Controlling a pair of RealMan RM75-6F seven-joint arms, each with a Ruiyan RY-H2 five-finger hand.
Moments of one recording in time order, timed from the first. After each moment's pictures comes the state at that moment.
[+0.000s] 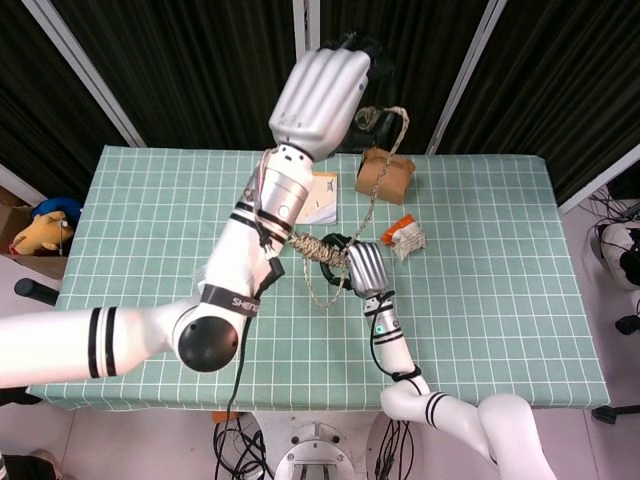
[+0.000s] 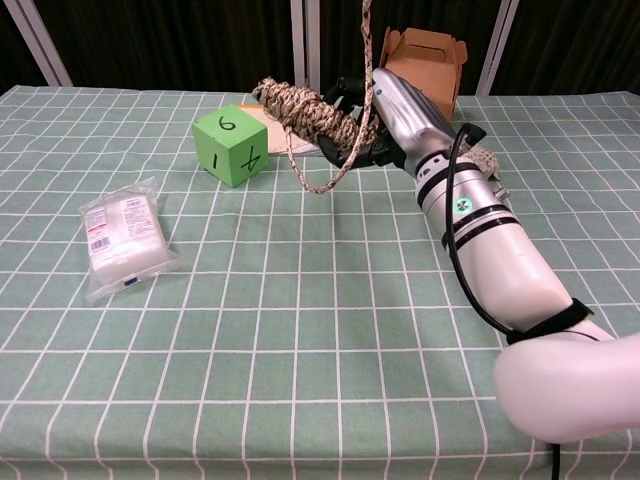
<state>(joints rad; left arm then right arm) -1.52 -1.10 -0.72 -1.80 0.16 1.10 0.63 0.80 -2.19 0.32 -0.76 -1.37 1.28 0.24</state>
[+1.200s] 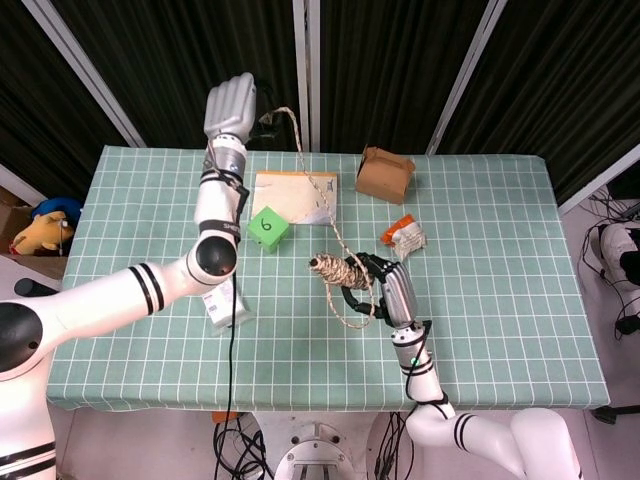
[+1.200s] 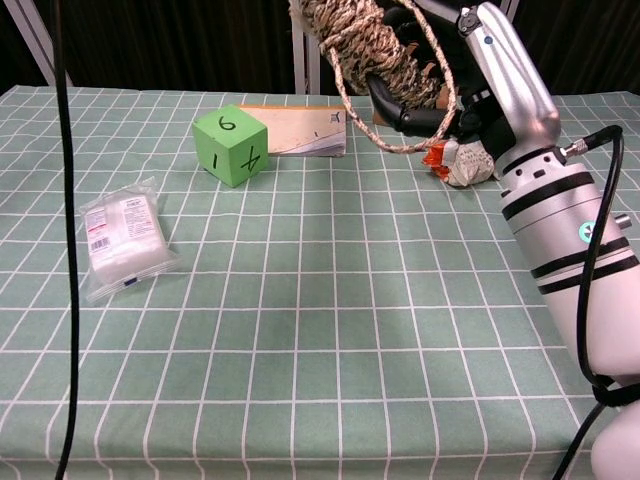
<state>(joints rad) -1.39 -1.37 -0.53 -1.27 0.04 0.96 0.55 0.62 -2.09 0.21 -0.94 -1.58 1.62 0.52</state>
